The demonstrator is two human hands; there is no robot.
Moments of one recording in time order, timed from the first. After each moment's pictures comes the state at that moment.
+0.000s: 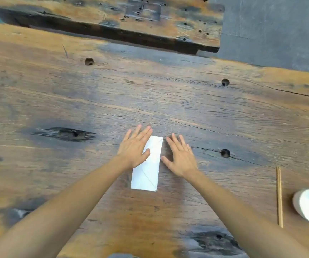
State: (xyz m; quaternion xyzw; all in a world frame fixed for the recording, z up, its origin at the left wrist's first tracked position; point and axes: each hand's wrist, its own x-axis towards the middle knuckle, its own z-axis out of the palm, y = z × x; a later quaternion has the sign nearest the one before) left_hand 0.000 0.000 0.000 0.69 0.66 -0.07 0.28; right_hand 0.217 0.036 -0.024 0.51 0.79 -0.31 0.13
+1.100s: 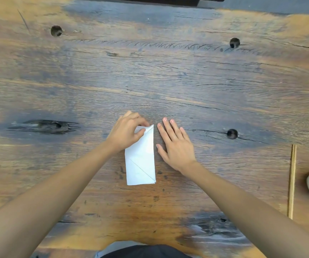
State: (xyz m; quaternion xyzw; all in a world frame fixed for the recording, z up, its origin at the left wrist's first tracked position) left_hand -0.009 0.035 -0.029 0.69 0.64 0.08 0.34; right_hand 0.222 0.023 -0.065 0.47 0.86 -0.19 0.08
